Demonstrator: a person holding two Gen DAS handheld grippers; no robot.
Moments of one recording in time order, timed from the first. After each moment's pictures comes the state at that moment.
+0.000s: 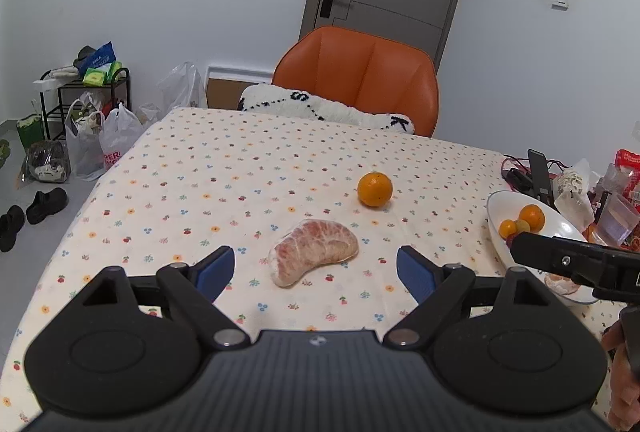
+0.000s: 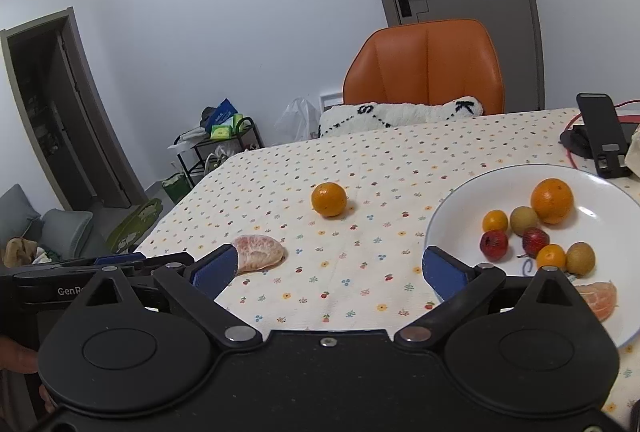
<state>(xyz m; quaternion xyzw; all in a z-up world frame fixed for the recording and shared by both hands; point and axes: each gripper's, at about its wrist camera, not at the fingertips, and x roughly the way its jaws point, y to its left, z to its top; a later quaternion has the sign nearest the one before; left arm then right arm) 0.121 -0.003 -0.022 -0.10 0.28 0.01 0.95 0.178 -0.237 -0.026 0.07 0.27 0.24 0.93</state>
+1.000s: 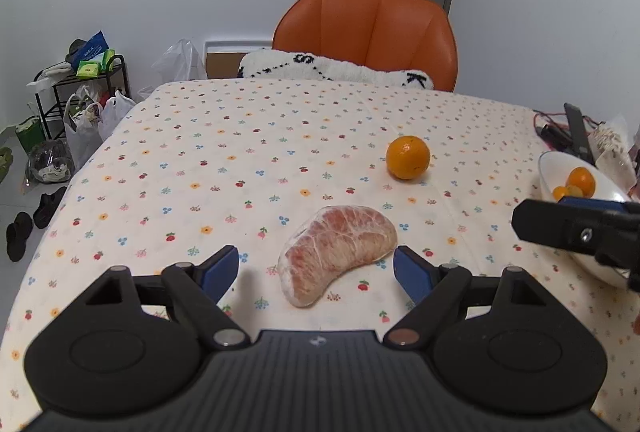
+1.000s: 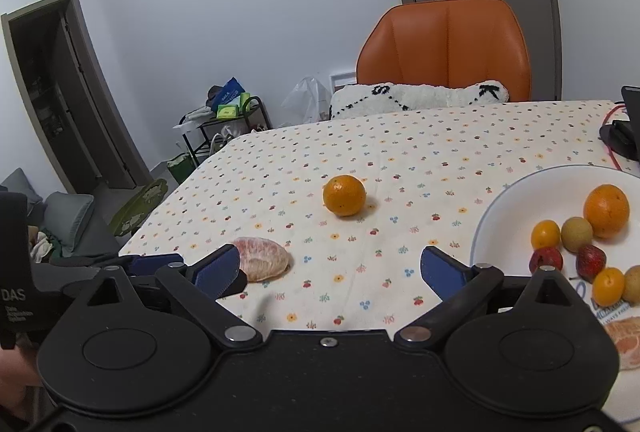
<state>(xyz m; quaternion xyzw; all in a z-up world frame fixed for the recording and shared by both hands) 0.182 -0.003 -0.057 -0.05 0.34 0.02 0.94 0.221 -0.206 -0.039 0.06 0.30 0.26 0.92</state>
